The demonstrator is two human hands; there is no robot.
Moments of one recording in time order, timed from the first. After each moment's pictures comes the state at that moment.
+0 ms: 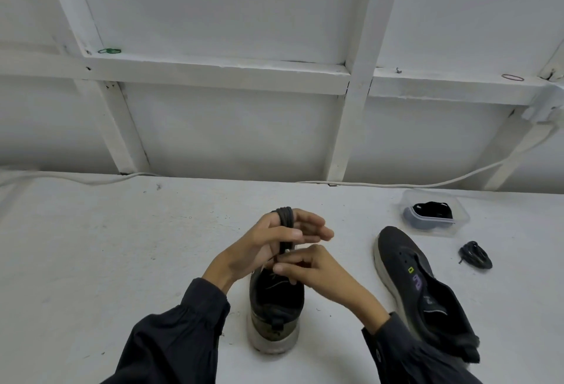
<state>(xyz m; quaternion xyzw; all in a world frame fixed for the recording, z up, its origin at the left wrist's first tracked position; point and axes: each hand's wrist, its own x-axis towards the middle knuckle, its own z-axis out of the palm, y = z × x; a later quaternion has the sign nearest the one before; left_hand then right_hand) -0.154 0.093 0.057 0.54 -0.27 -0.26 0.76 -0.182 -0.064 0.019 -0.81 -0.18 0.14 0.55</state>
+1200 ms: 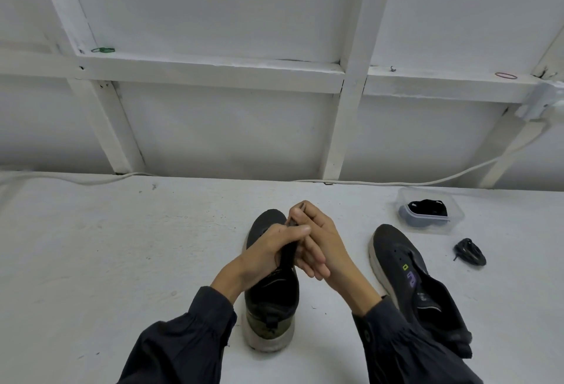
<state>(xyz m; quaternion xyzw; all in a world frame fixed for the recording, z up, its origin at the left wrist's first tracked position) -0.171 0.074 0.056 0.60 -0.23 -0.29 0.71 -0.170 -0.054 0.042 -0.64 -0.07 0.04 0.76</state>
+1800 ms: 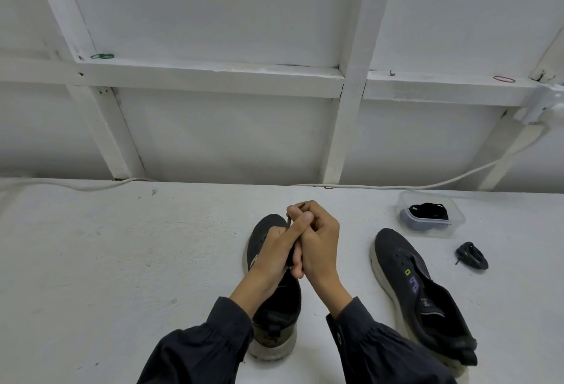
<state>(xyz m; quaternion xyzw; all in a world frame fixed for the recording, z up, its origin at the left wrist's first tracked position) -0.163 0.051 0.034 0.65 -0.05 -0.14 0.75 -0.160 -0.026 0.037 -0.68 -0.01 -0.23 0.70</state>
